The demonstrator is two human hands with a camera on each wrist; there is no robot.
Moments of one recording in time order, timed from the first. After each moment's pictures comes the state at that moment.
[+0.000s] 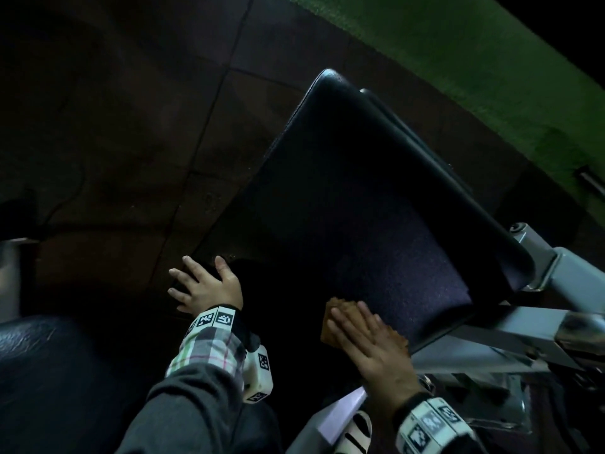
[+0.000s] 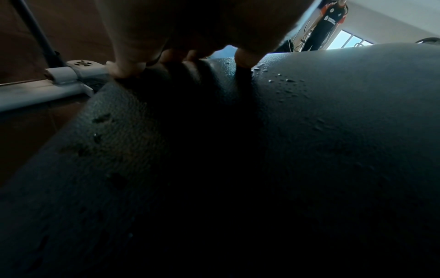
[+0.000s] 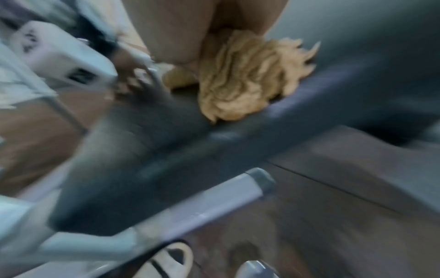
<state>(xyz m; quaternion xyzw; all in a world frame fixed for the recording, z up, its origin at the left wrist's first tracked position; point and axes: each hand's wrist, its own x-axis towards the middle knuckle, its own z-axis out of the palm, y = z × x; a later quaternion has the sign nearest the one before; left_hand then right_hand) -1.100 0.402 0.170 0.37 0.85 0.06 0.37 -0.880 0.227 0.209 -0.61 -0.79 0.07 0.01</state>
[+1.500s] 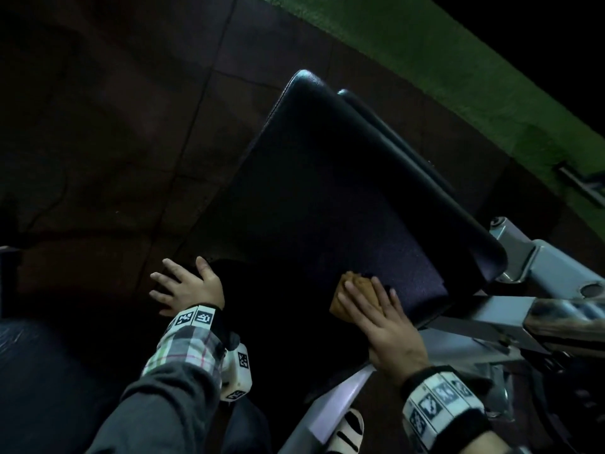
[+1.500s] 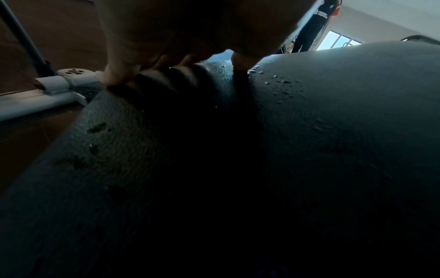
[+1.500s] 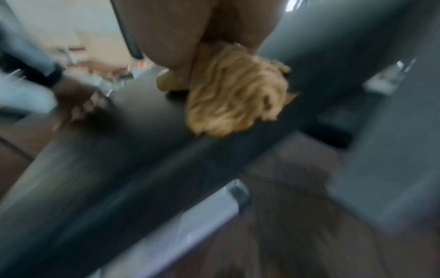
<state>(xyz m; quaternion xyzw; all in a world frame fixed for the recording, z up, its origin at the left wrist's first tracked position) -1.097 0.402 0.175 0.36 0.85 0.05 0.37 -0.841 0.242 0.229 -0.65 -0.75 0.08 -0.01</state>
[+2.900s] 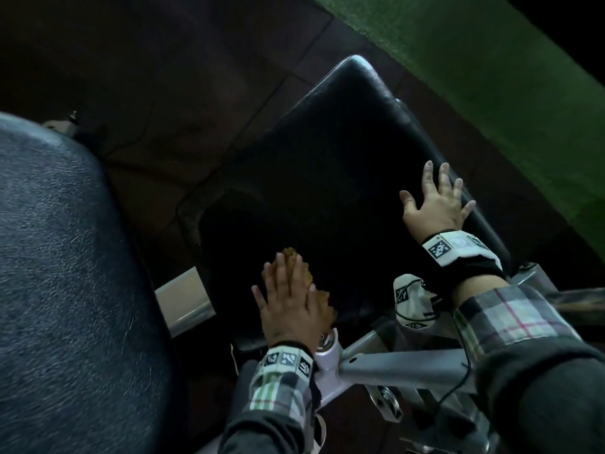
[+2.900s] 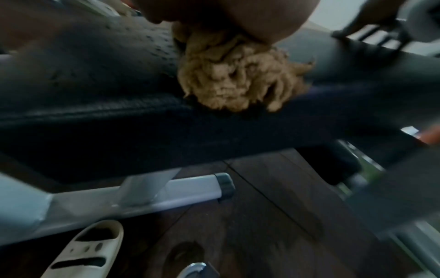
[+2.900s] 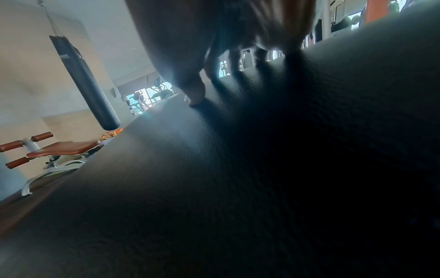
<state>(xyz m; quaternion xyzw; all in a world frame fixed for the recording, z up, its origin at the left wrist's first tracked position) -0.957 0.211 0.175 0.61 0.75 0.13 0.23 -0.761 0.369 0.279 -0.82 -0.55 0.13 -0.01</state>
